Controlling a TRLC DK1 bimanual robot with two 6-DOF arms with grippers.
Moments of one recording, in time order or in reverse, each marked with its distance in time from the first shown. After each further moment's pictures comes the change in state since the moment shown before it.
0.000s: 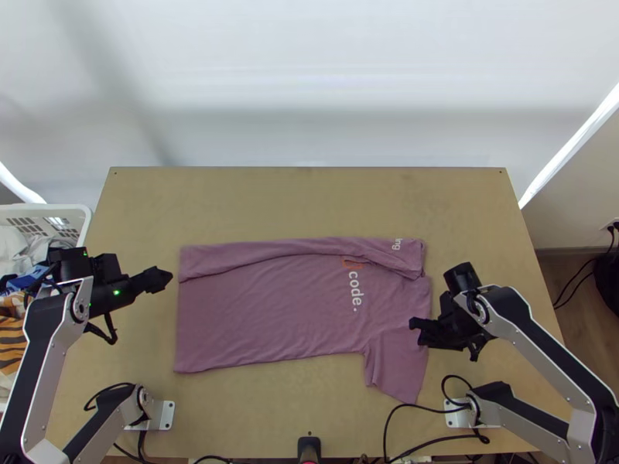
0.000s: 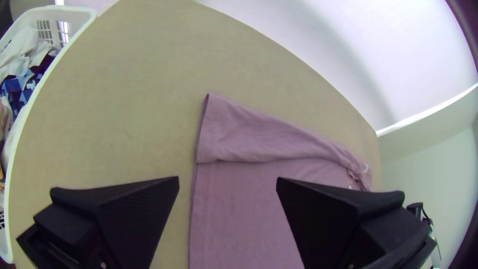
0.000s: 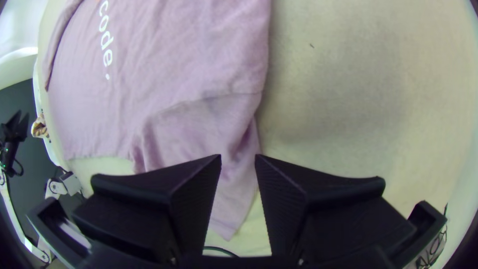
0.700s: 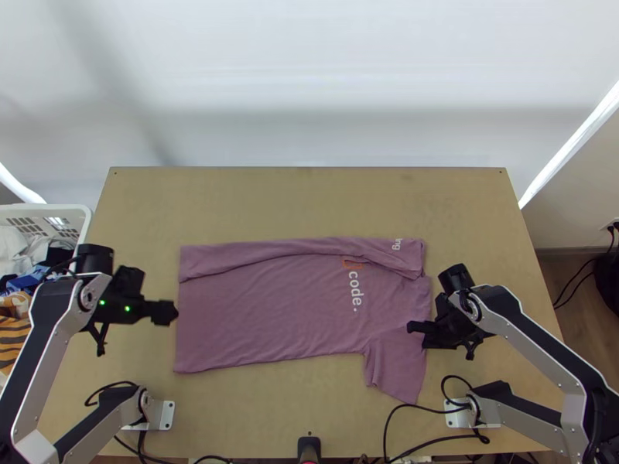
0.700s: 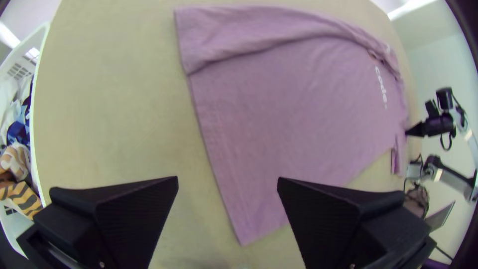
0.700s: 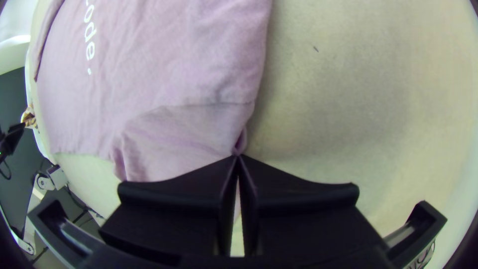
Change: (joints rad) left arm -0.171 0.064 0.096 -0.429 -0.190 0.388; right arm 0.000 0.073 -0.026 0.060 0.031 -0.065
